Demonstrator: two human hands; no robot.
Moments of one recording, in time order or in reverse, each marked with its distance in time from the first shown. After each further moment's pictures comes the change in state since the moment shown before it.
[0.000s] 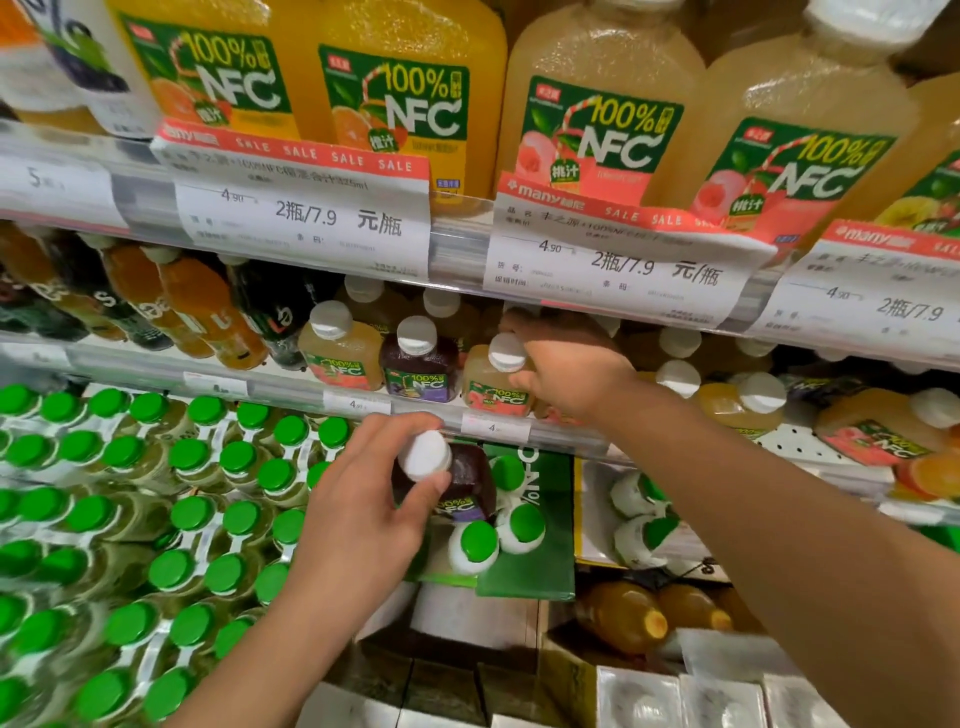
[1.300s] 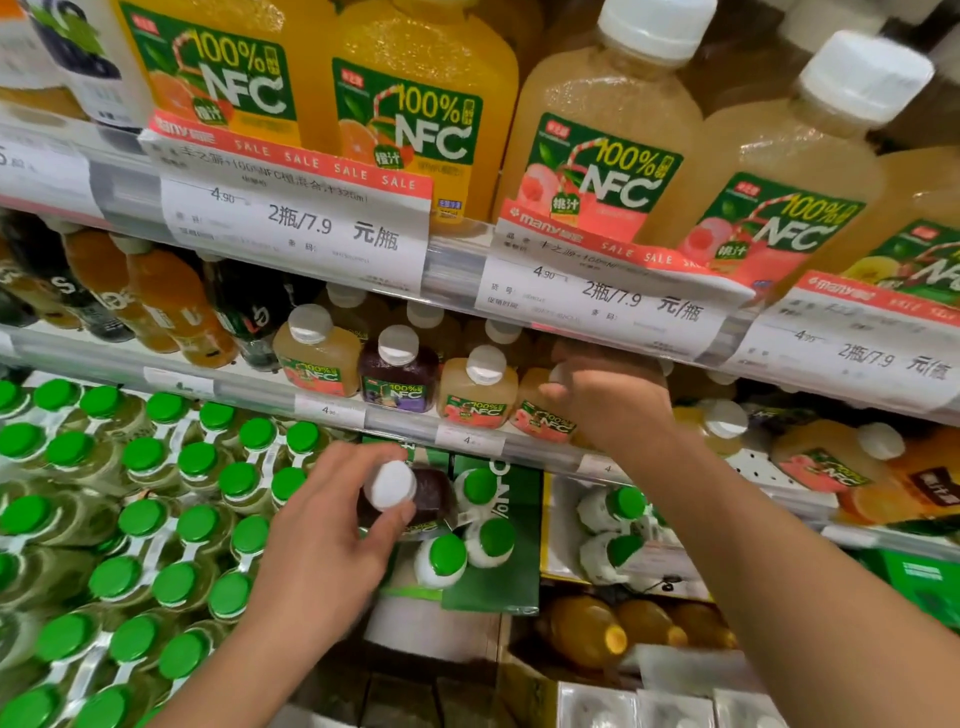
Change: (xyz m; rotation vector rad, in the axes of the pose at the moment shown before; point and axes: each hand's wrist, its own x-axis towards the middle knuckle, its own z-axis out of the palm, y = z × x) left_hand -0.008 -0.016 0.006 0.003 -0.002 -0.046; right_hand -0.025 0.029 -0.005 -0.138 -0.091 0.230
